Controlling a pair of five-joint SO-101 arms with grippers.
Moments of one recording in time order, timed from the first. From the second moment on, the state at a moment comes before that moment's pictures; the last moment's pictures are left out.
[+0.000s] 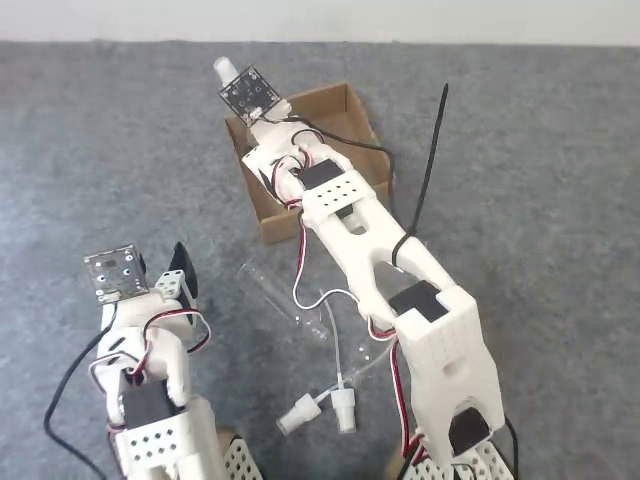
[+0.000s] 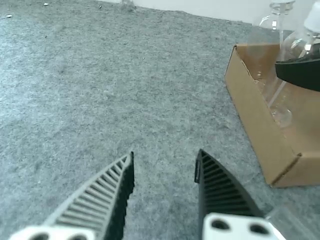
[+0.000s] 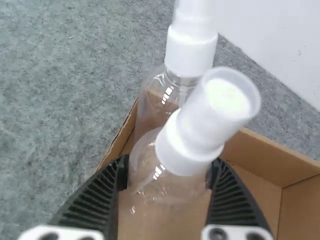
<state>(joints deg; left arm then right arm) -22.7 -100.1 97.5 45.6 5.6 -34.8 35.8 -16.9 25.3 15.3</state>
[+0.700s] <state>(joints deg) -22.7 -100.1 97.5 45.6 5.6 -34.8 36.7 -17.4 29.5 15.7</state>
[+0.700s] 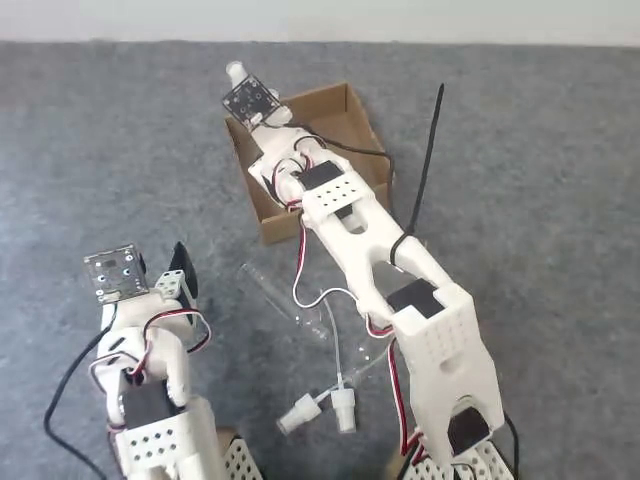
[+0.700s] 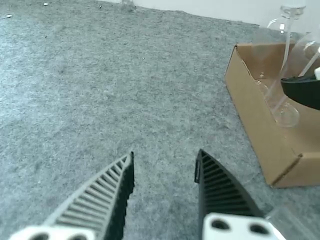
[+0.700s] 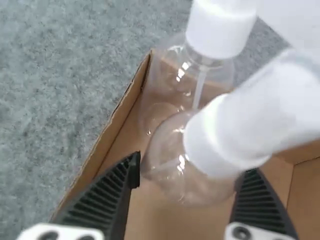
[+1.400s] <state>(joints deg) -22.7 -100.1 97.5 45.6 5.6 -34.8 33.0 -17.4 39.7 14.5</state>
